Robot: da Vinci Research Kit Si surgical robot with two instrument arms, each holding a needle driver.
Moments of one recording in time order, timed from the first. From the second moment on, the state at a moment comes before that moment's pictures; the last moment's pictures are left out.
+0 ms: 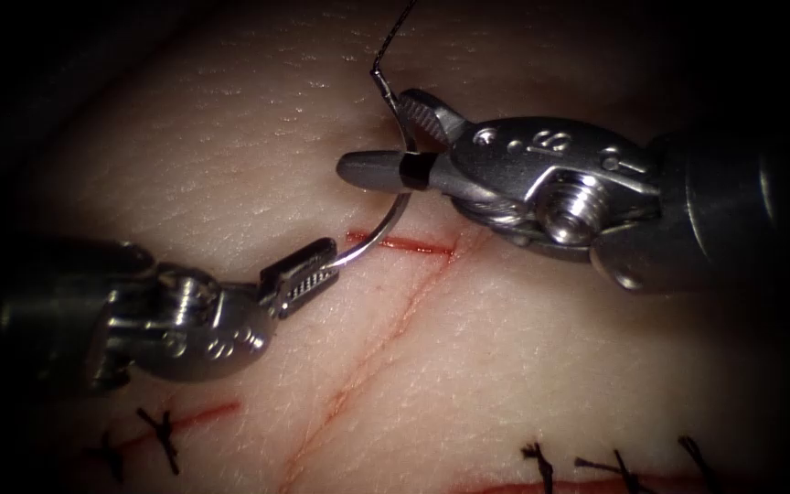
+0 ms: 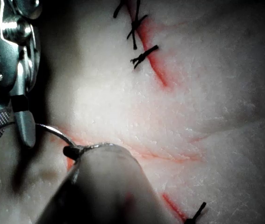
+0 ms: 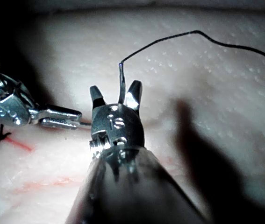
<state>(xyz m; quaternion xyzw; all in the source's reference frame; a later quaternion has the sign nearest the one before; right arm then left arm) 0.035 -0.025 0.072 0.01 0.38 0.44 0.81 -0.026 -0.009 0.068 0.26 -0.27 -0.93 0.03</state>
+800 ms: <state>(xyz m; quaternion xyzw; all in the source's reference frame) 0.034 -0.025 0.072 -0.03 0.39 0.46 0.80 -0.026 -0.008 0.067 0.41 -0.16 -0.89 -0.10</state>
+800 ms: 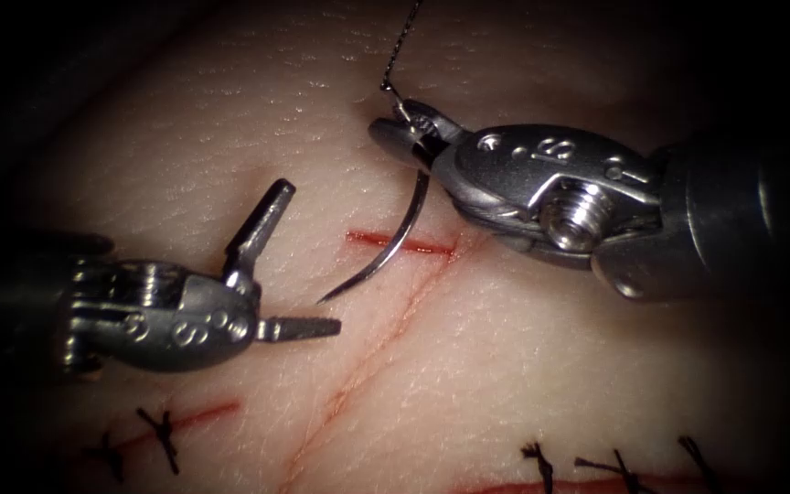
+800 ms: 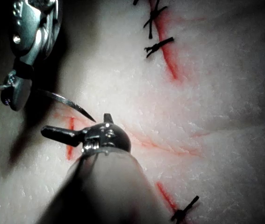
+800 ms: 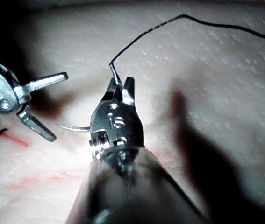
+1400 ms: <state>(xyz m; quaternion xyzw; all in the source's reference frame) 0.028 -0.025 0.071 0.06 0.60 0.30 0.74 -0.026 -0.004 0.066 0.60 0.29 -0.68 -0.31</state>
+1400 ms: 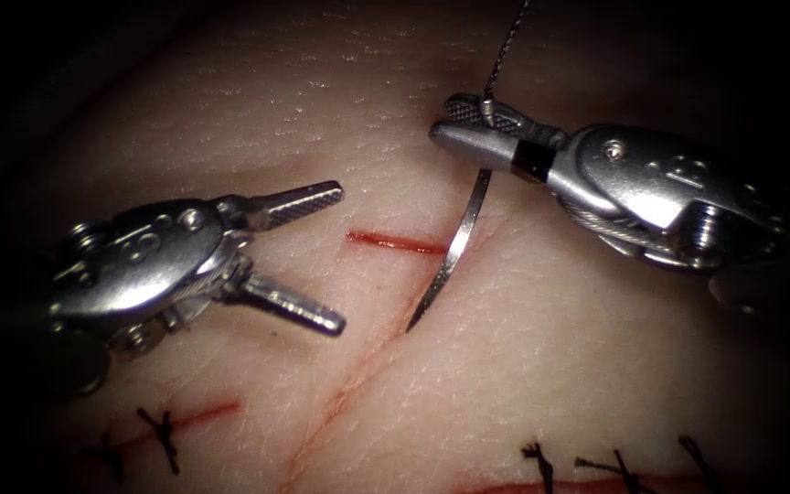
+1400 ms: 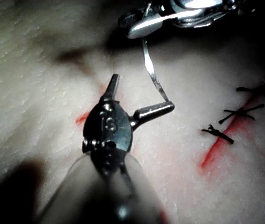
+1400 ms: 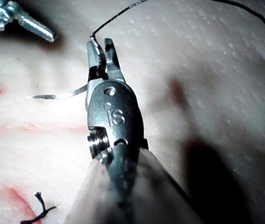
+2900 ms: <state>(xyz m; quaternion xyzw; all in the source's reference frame) 0.033 -0.025 0.071 0.02 0.71 0.16 0.69 -0.028 -0.003 0.068 0.51 0.44 -0.57 -0.47</state>
